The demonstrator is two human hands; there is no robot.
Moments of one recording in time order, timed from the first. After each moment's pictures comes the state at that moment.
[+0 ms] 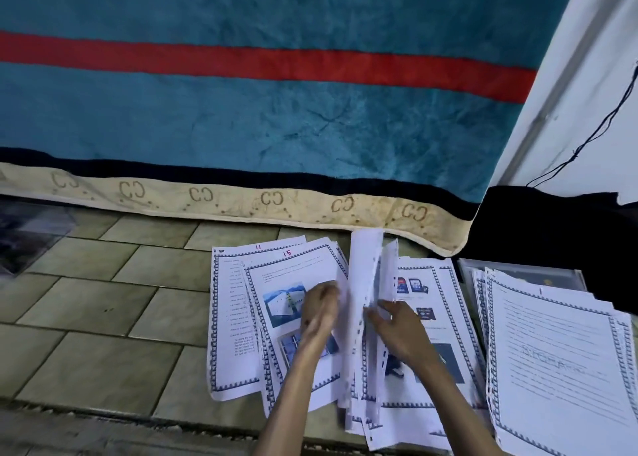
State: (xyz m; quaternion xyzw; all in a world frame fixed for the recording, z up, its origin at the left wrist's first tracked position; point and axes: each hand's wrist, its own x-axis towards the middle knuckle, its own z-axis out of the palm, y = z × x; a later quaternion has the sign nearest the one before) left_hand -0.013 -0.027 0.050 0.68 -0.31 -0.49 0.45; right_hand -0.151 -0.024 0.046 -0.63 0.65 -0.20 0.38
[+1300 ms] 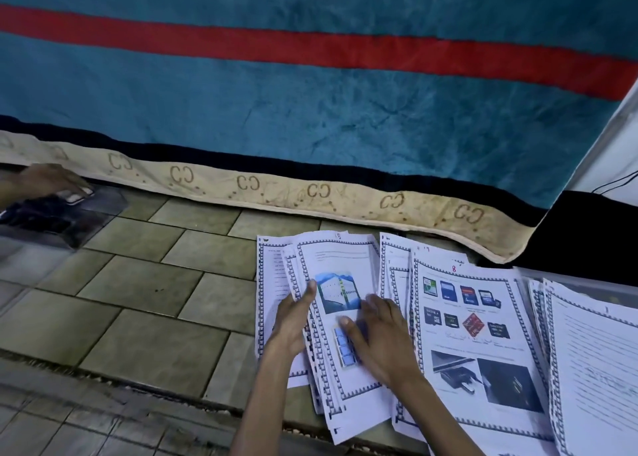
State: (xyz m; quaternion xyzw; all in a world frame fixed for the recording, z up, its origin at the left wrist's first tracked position) left_hand 0.093 -0.006 0.016 0.57 -0.14 -0.59 0.55; right_hand -0.062 -0.008 0.008 -0.79 0.57 -0.11 0.20
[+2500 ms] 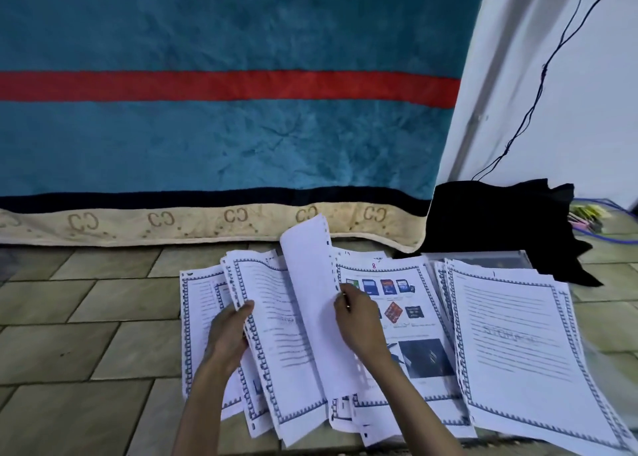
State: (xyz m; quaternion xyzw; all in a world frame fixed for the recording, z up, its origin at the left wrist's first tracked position) left_hand 0.090 -0.023 0.012 0.58 -0.20 -0.57 0.54; right_hand -0.118 -0.017 0.062 -0.63 0.61 -0.37 0.32
